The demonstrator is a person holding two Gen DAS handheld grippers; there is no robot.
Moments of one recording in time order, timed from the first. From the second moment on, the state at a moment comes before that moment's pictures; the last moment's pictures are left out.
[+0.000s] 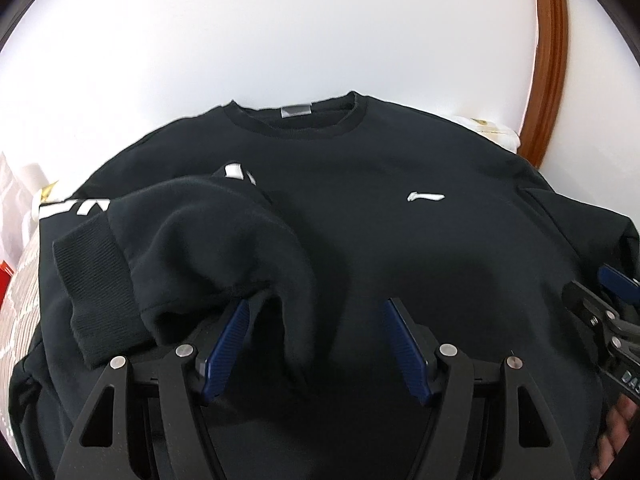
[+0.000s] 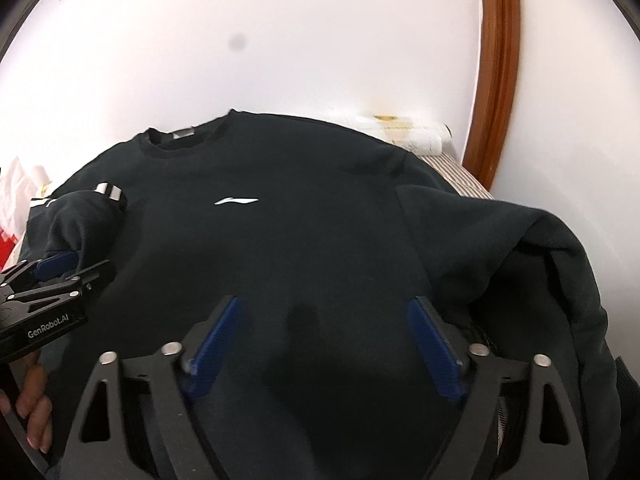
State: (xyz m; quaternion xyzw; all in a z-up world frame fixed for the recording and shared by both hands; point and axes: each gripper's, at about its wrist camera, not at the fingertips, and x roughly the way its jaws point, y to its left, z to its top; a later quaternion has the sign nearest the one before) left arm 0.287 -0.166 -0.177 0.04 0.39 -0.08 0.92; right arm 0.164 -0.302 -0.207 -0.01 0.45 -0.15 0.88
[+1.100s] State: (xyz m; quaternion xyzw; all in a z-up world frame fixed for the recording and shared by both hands) left arm 0.257 0.122 -0.159 -0.07 0.38 0.10 0.92; right arm 0.259 -0.043 -0.225 -0.08 0.49 0.10 0.86
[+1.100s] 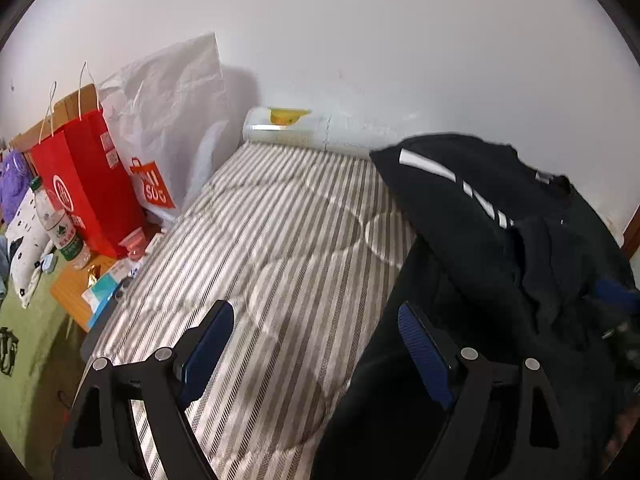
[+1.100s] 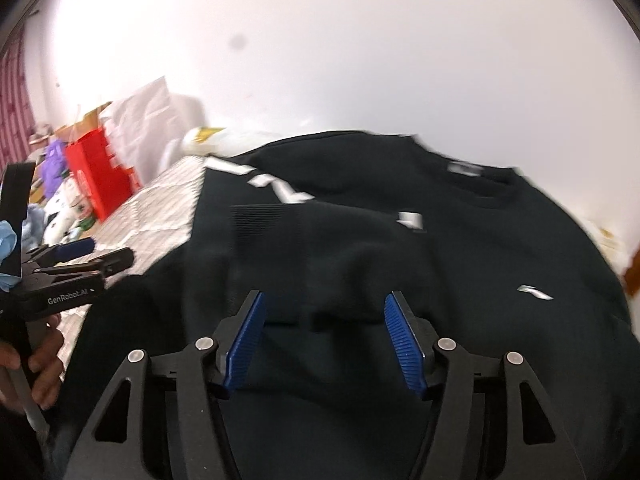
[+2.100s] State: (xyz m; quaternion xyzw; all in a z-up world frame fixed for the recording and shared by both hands) left arm 0.262 0.108 -0.183 -0.06 0.41 0.08 0.90; right arm 0.257 -0.111 -0.151 -0.05 0.40 -0.01 0.92
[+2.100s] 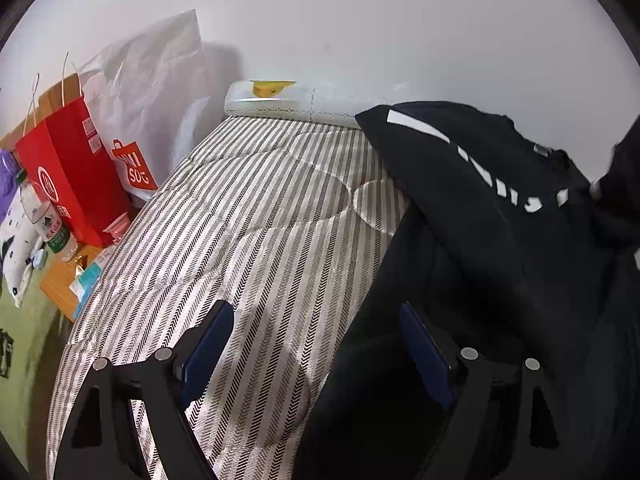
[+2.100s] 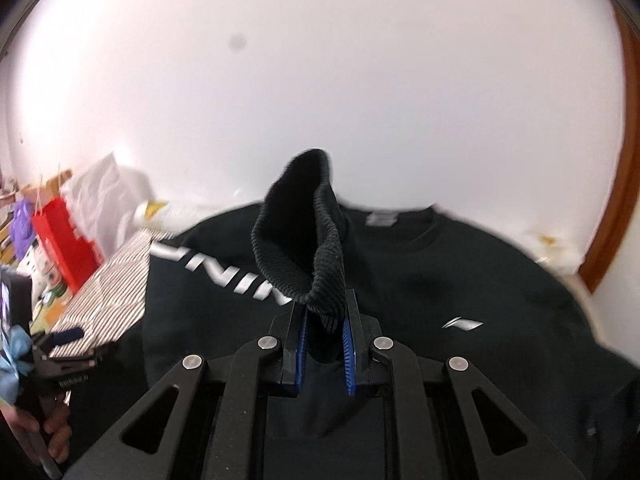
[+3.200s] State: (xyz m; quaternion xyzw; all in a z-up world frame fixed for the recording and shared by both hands) left arm 0.264 0.111 -0.192 -0.06 0.42 0.07 0.90; right arm 0.172 -0.315 -0.187 0.01 0.46 -0.20 0.86
